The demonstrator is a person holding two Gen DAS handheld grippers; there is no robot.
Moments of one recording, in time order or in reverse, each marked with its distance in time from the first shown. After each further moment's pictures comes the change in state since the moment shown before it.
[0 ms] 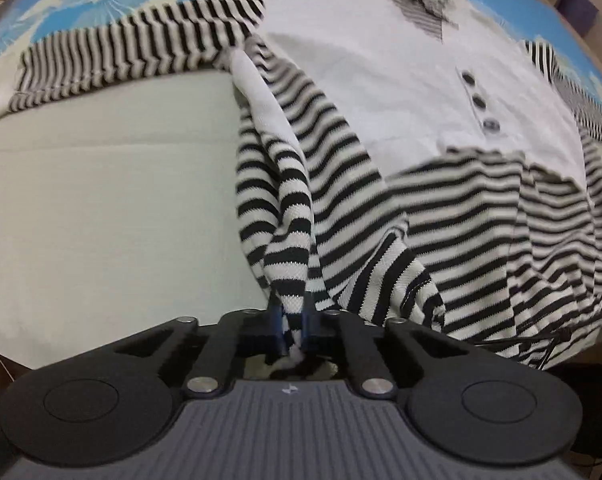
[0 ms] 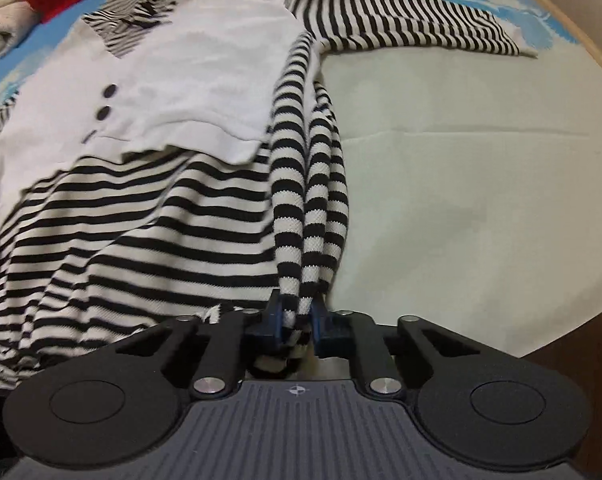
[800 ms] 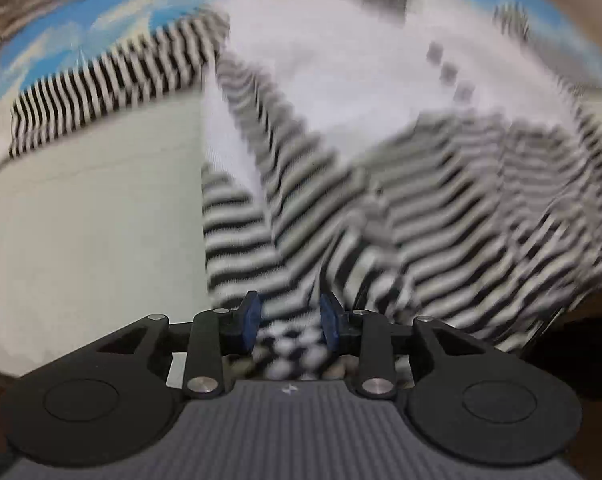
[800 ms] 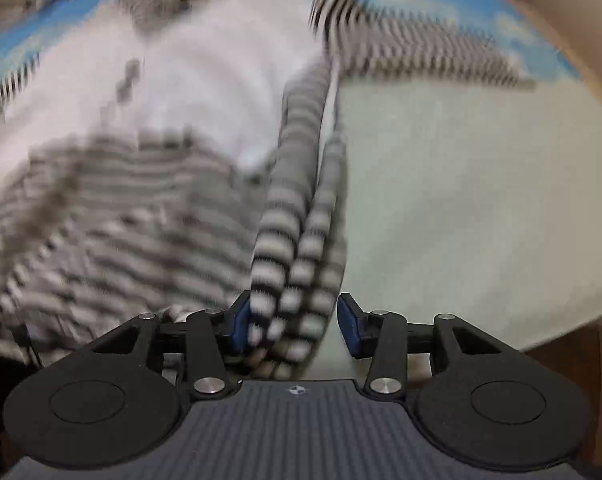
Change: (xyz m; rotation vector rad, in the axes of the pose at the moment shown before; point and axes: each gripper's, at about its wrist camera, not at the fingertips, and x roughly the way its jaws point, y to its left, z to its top) left arm -0.024 -0.025 0.001 0.167 -0.087 0.025; right arm -0.034 0.015 0.007 -0.075 -0.144 -0.056
